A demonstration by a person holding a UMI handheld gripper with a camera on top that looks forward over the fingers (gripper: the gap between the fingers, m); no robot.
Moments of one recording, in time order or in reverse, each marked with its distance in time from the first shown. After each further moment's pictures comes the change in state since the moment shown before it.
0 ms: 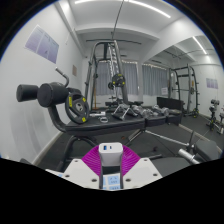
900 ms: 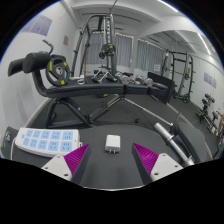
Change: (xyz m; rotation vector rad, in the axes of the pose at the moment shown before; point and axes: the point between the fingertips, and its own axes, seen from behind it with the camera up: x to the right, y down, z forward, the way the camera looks) arm 0.140 0.117 -0.044 -0.336 0.120 -0.085
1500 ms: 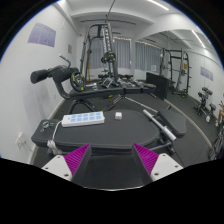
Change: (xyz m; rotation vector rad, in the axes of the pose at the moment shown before) arm -0.024 0.071 -0.369 0.008 -0.055 0.066
